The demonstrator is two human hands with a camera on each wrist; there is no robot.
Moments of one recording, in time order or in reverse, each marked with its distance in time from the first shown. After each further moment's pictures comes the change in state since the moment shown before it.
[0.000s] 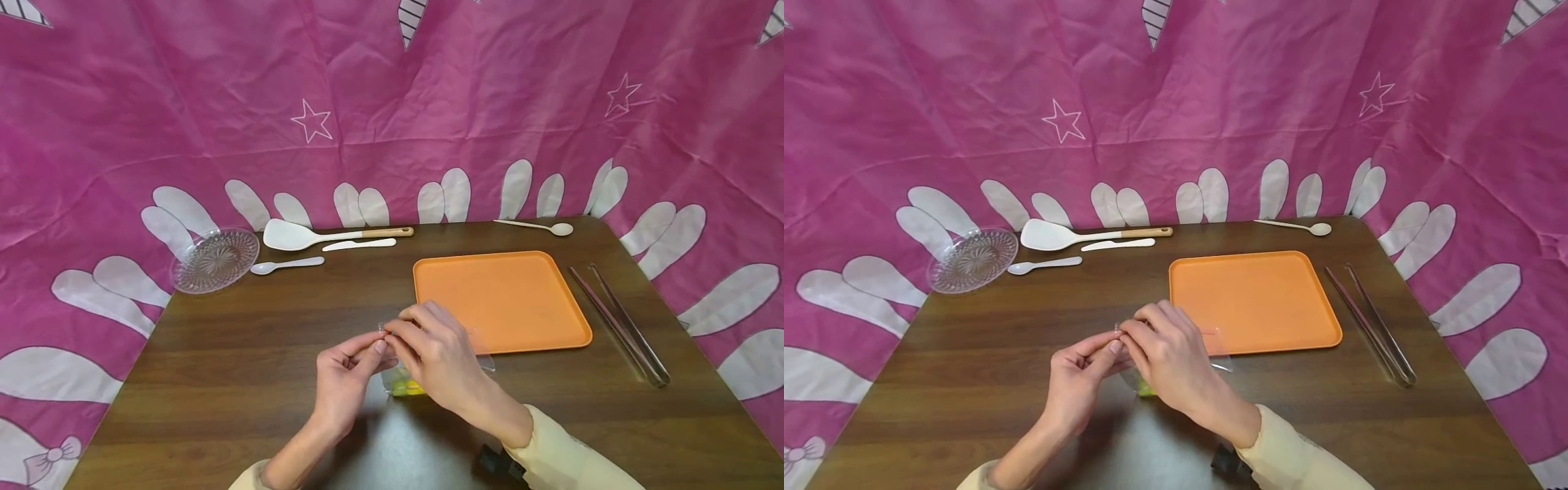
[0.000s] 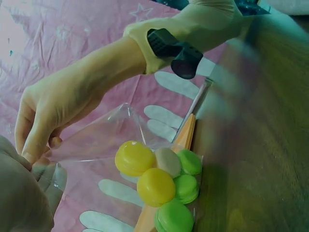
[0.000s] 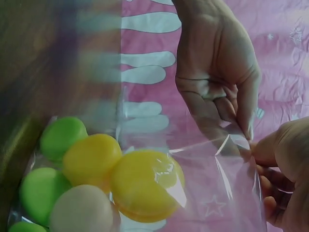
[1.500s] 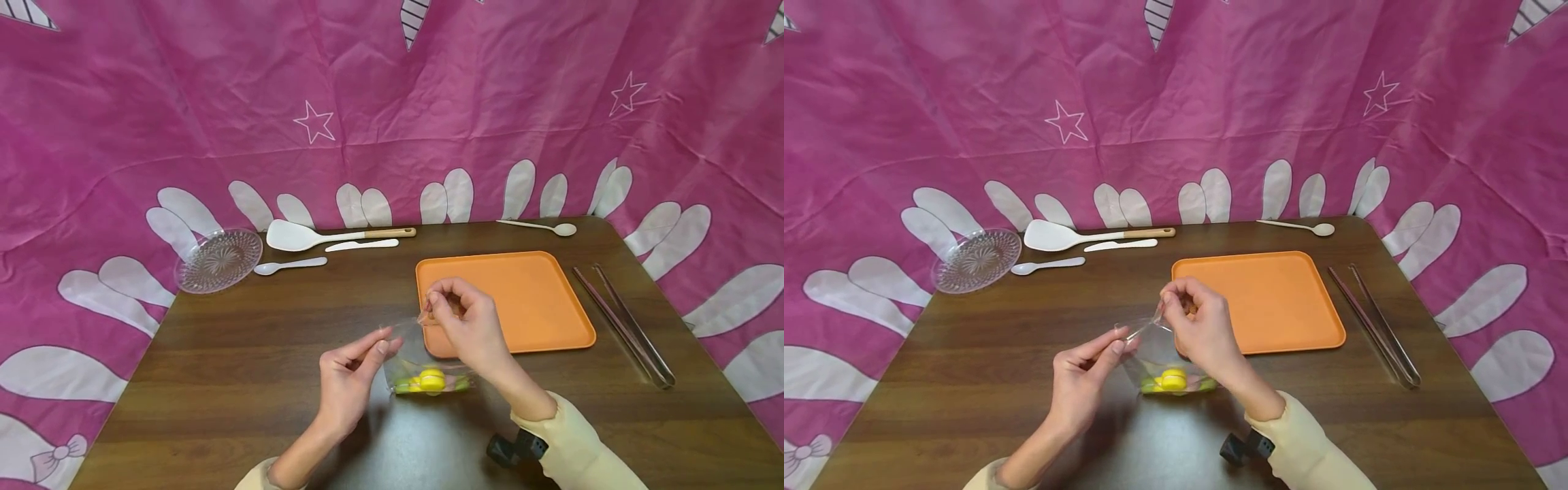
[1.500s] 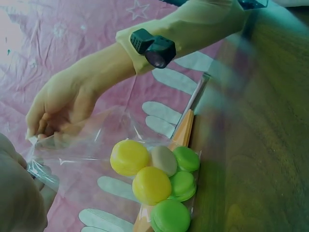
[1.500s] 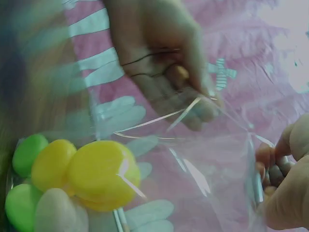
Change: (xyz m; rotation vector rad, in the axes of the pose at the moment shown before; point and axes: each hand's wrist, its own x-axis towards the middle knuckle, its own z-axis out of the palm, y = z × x) left_hand 0.000 -0.004 0.003 0.145 0.023 0.177; right_hand 0.007 0.022 -0.023 0.687 0.105 0.633
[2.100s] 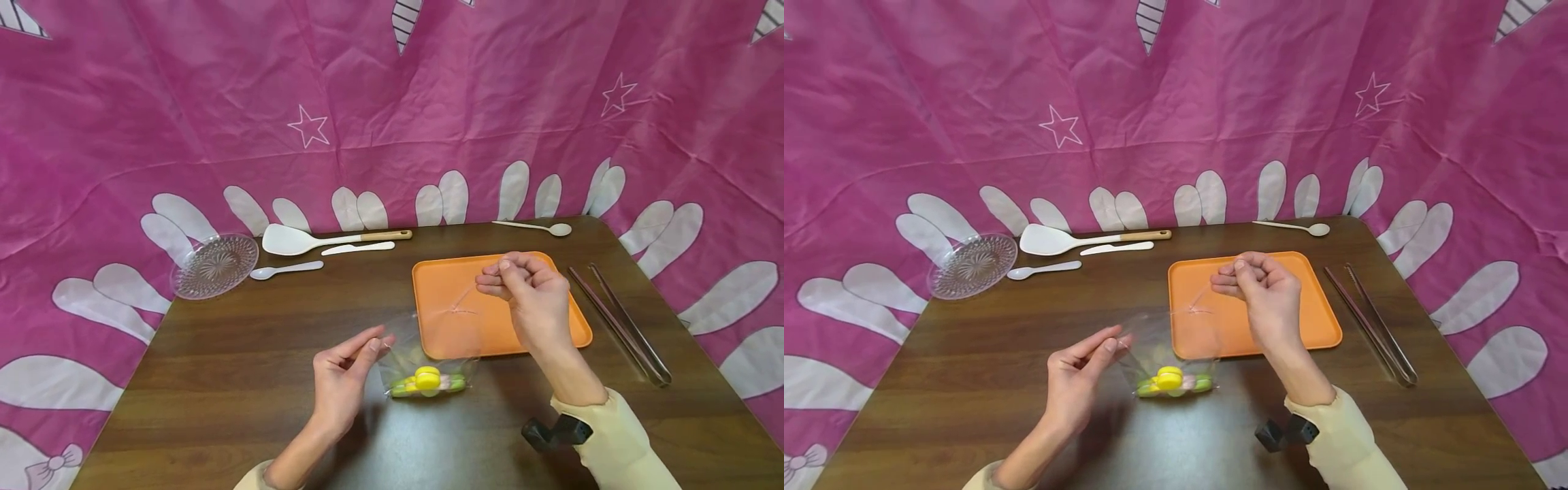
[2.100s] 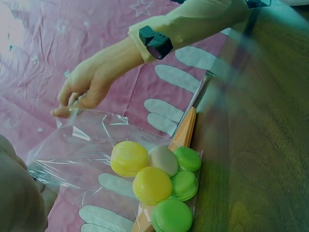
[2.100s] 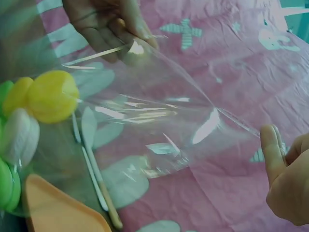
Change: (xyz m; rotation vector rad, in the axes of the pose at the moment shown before) left_hand 0.003 -0.001 0.000 -0.034 0.068 -0.099; right_hand 0.012 0.000 -0.065 0.475 0.333 0.101
